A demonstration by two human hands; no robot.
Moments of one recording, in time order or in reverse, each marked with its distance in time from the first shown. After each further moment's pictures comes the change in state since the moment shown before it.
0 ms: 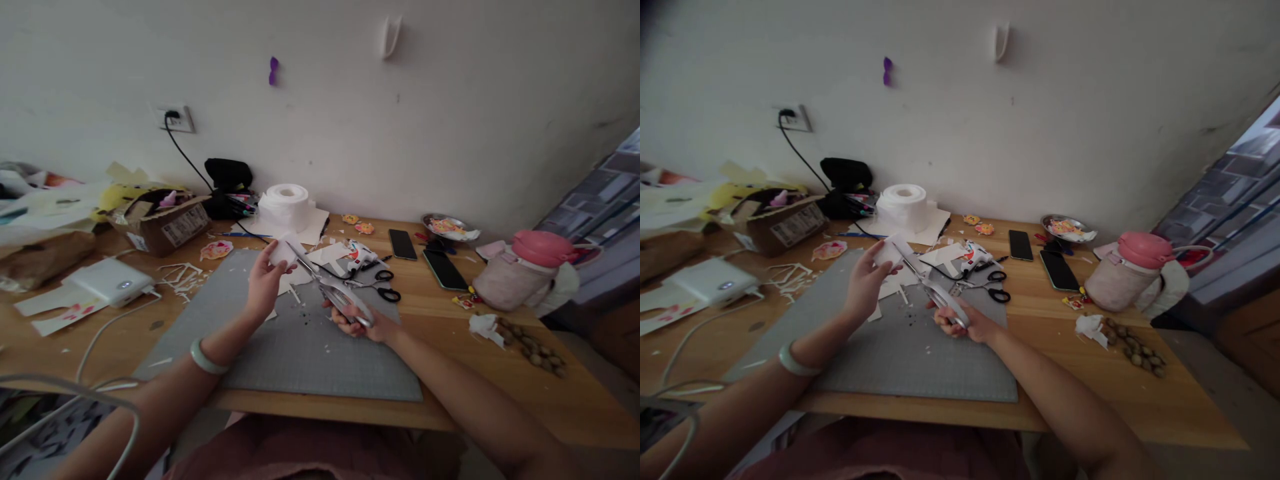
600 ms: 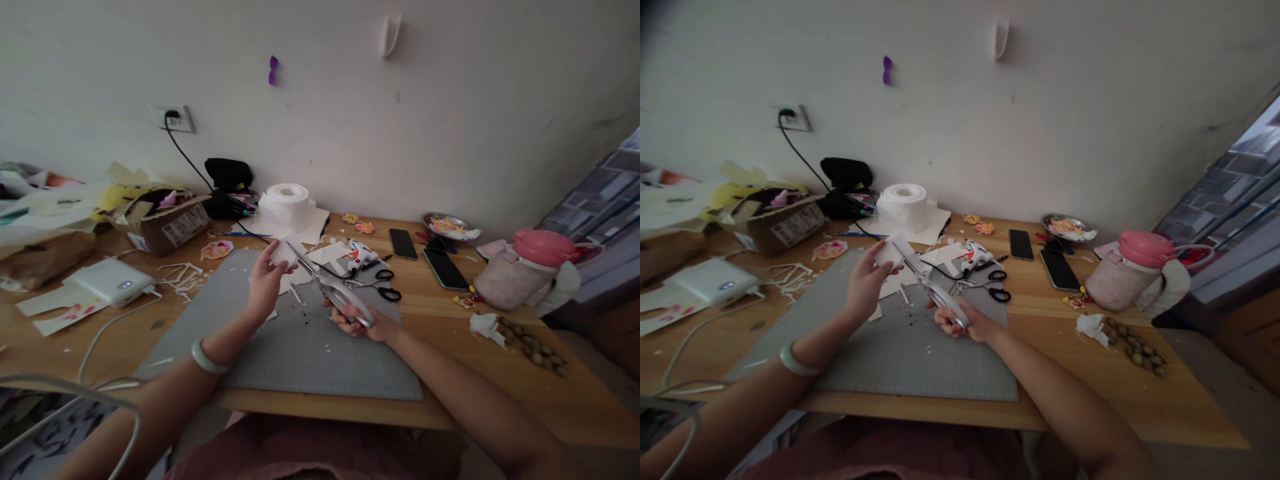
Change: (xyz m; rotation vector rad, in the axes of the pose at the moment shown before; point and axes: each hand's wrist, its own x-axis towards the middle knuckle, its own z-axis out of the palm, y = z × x) left_hand -0.001 0.002 0.000 -0.008 -0.003 -0.007; right_hand 0.000 -0.001 0.002 -0.003 0.013 0.002
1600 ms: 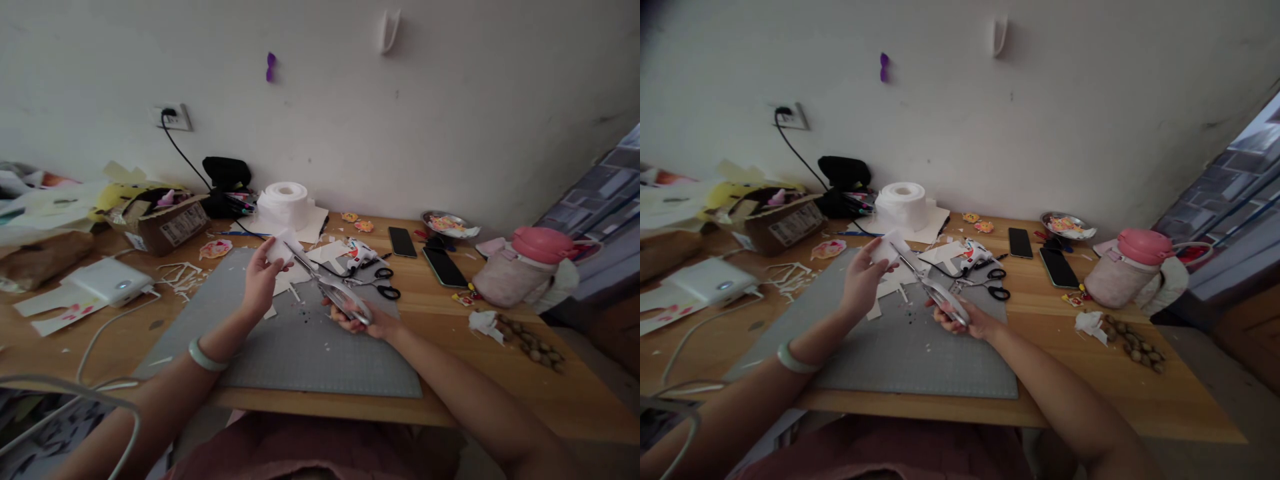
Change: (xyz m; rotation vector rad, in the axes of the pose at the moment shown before) left_hand 0.005 -0.002 -0.006 -0.003 -0.023 0.038; right_hand 0.001 0.000 -0.008 0.010 -0.078 0.006
